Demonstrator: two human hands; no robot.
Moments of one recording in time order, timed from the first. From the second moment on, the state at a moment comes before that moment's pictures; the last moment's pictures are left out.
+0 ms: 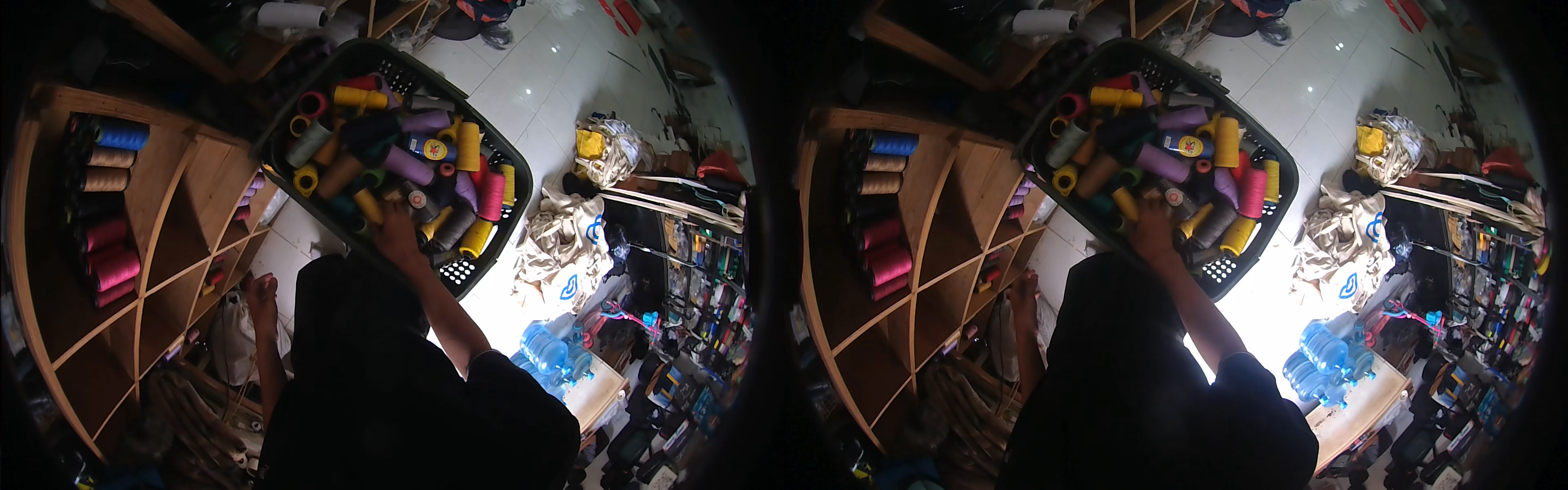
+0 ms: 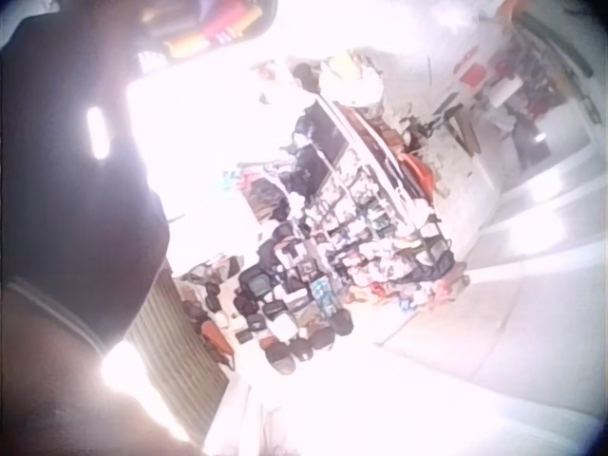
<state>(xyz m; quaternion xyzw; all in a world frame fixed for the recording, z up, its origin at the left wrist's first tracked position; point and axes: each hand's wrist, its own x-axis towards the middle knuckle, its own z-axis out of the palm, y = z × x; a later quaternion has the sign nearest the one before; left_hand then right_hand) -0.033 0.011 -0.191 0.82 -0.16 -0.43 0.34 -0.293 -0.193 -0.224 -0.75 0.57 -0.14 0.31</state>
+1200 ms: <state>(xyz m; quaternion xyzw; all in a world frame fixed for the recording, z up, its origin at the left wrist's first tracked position) -0.058 0.010 -0.165 0.82 -0.20 -0.31 0.44 -0.341 -0.228 -0.251 -0.87 0.40 -0.04 0.31</state>
